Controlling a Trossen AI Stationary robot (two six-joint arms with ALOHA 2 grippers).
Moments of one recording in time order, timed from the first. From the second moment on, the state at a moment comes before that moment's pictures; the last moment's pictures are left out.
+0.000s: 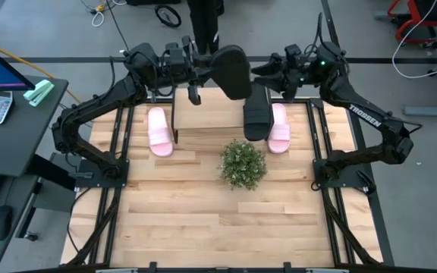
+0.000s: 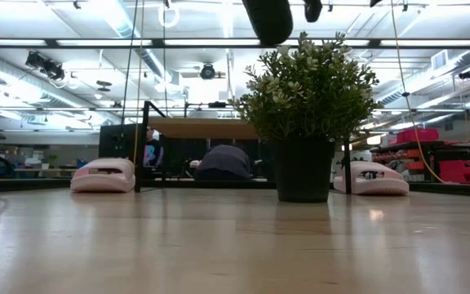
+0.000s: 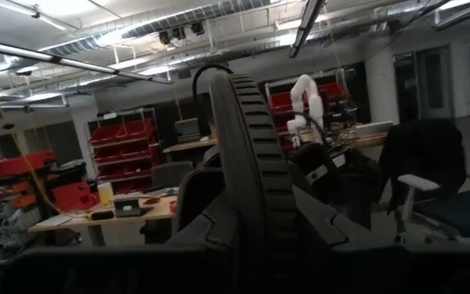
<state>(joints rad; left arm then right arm) 0.44 1.49 1.63 0.15 0.28 0.10 -0.74 1.25 1.30 0.13 -0.79 0.54</state>
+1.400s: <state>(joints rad) 0.35 1.61 1.63 -0.14 0.48 0.86 -0.80 1.07 1.30 -0.54 -0.43 0.37</state>
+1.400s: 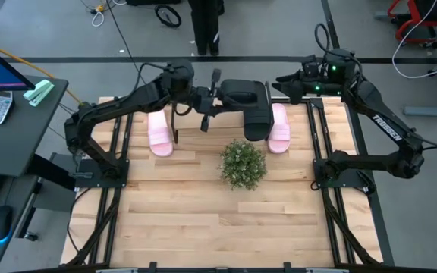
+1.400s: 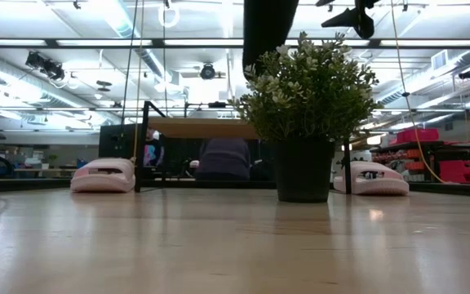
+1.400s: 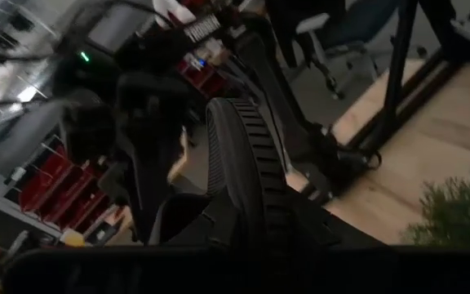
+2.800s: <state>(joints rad) 0.54 1.72 1.63 -0.12 0.74 0.94 -0.58 1.07 1.30 -0.56 -0.08 0.46</state>
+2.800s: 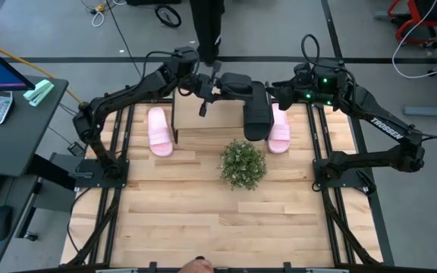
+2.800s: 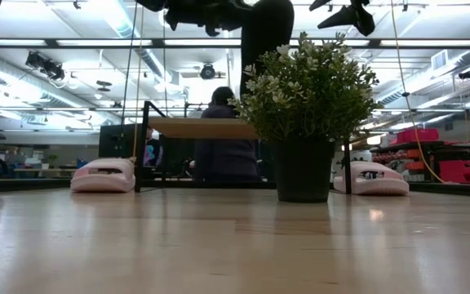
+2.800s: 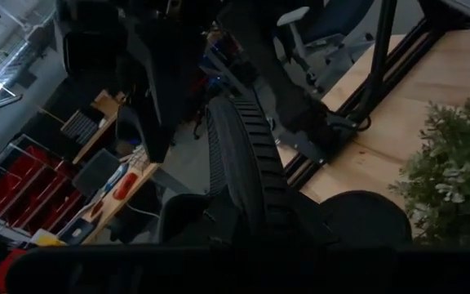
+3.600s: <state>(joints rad) 0.57 1.77 1.63 -0.12 0.76 1.04 -0.58 1.07 1.30 -0.56 -0.06 0.47</state>
